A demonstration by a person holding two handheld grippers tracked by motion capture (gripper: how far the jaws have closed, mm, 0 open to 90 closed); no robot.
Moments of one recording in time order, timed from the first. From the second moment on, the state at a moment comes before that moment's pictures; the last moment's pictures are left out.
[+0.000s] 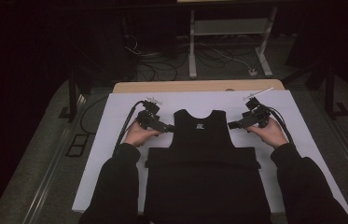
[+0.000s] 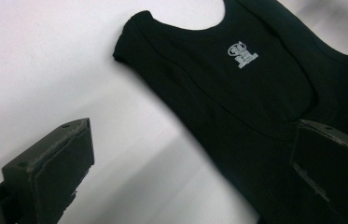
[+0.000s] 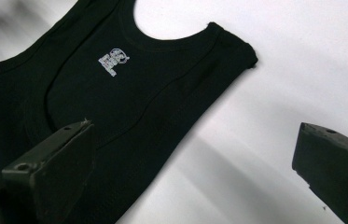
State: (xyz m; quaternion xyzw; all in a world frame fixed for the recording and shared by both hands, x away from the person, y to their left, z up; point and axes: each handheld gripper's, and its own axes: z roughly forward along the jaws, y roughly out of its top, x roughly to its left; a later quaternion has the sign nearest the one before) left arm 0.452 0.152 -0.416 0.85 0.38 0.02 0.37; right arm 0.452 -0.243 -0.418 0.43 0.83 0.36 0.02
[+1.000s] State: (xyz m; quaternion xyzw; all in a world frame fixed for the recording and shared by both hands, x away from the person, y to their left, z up) left arm 0.457 0.126 -0.431 0.86 0.38 0.01 0.34; right arm 0.455 -0.220 -0.432 0.42 0.83 0.35 0.01
